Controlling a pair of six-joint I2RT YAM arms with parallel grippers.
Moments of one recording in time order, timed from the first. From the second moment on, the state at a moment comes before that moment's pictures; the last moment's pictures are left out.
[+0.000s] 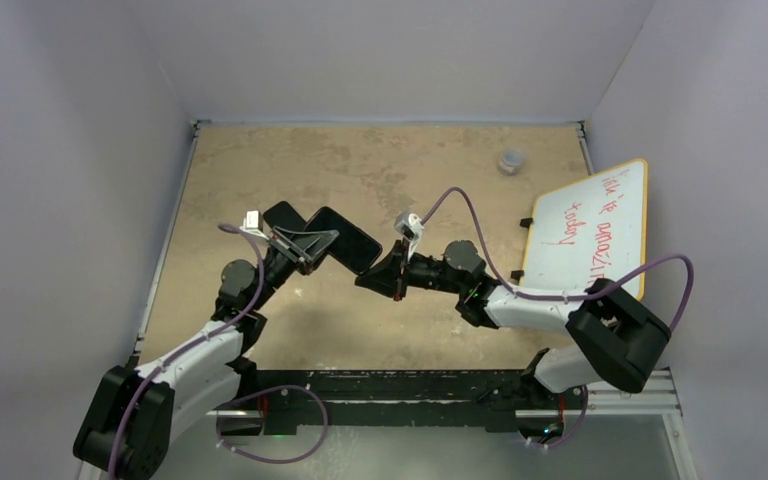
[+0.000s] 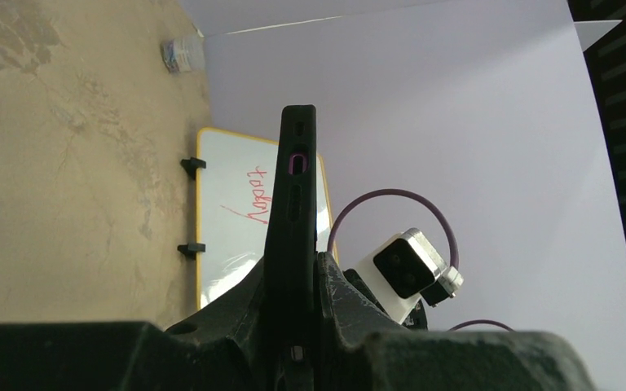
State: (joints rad) left arm -0.36 0.95 0.18 0.91 0.30 -1.51; right arm 0.85 1.41 0.53 0.90 -0.54 0.52
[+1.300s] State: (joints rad) left arm -0.36 0.76 0.13 0.91 0.23 -1.51; right arm 0.92 1.44 0.46 1.27 -0.35 0.80
